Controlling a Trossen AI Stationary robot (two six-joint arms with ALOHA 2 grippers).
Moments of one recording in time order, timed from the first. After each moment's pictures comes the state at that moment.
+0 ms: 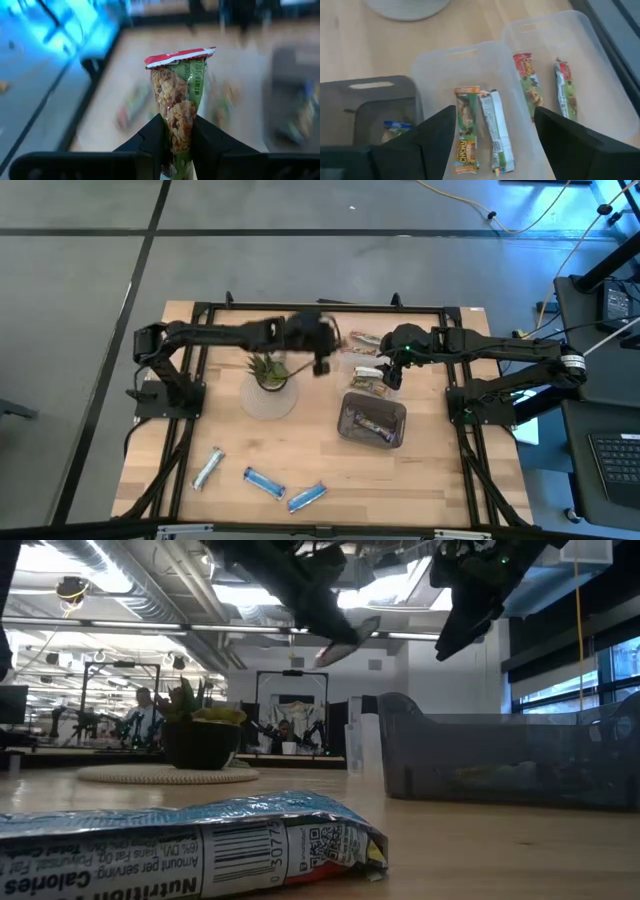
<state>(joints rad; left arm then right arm) 0.21 1.66 1.28 -0.19 -0.10 0.17 -0.19 1.17 0.97 -0.70 0.13 0.11</state>
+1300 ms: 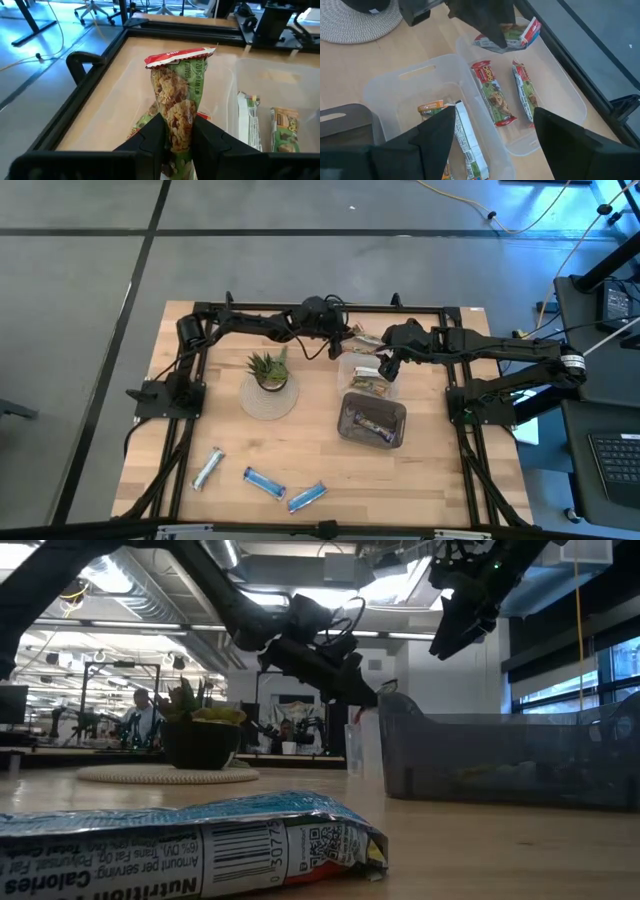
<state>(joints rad) 0.45 2.03 1.28 0.35 0.24 0.10 -0.19 1.17 0.97 -0.69 0.32 0.21</state>
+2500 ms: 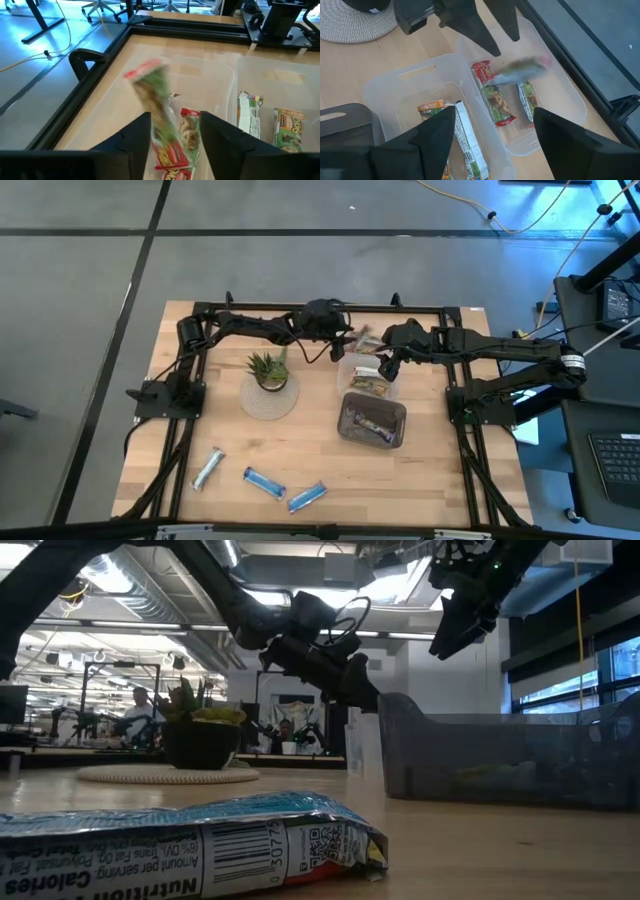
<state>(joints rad) 0.42 2.03 1.28 0.34 0.18 0.09 -0.19 1.17 0.97 -0.69 0.32 0.21</state>
